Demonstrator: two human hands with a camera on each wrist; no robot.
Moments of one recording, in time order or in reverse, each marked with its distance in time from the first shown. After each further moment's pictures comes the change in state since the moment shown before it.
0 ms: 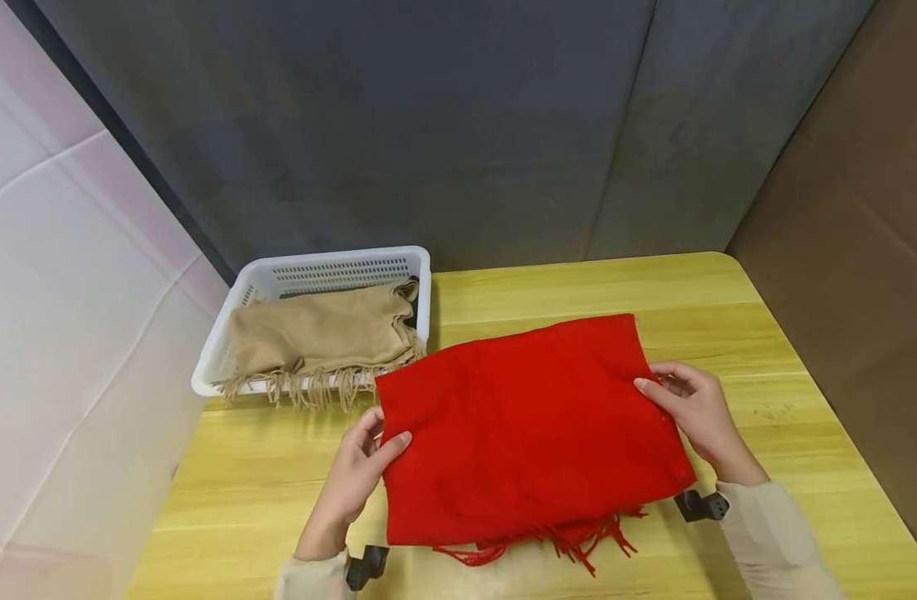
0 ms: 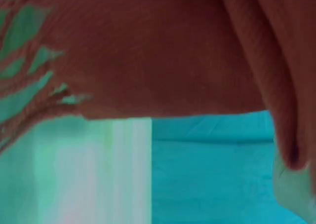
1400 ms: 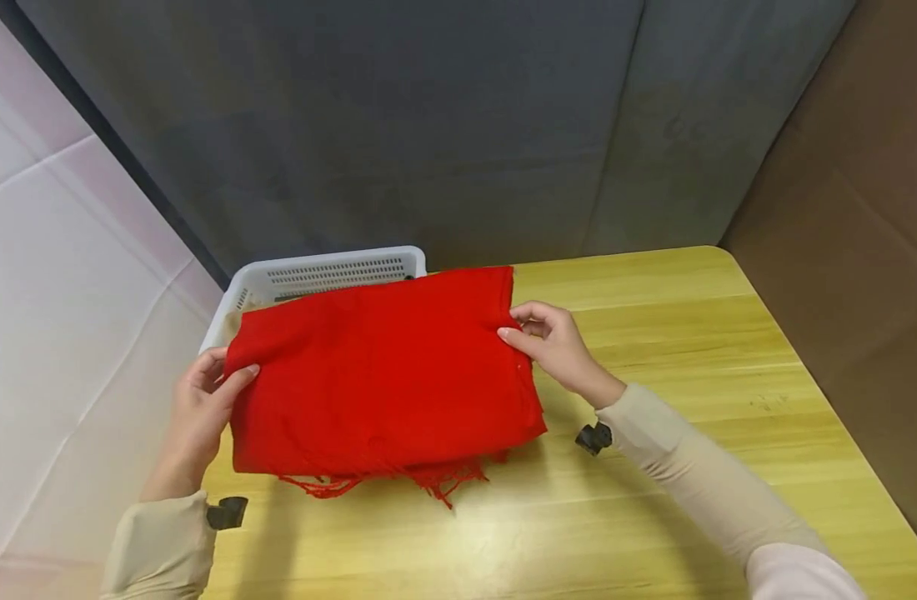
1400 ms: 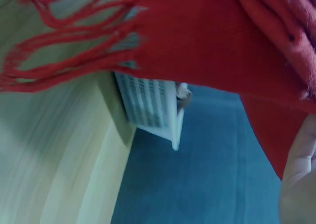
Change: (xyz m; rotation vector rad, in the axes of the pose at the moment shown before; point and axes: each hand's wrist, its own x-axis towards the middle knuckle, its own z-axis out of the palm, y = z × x) left_hand 0.040 0.027 -0.172 0.129 0.288 0.155; right_hand 0.069 -0.059 0.129 0.101 -0.238 -0.126
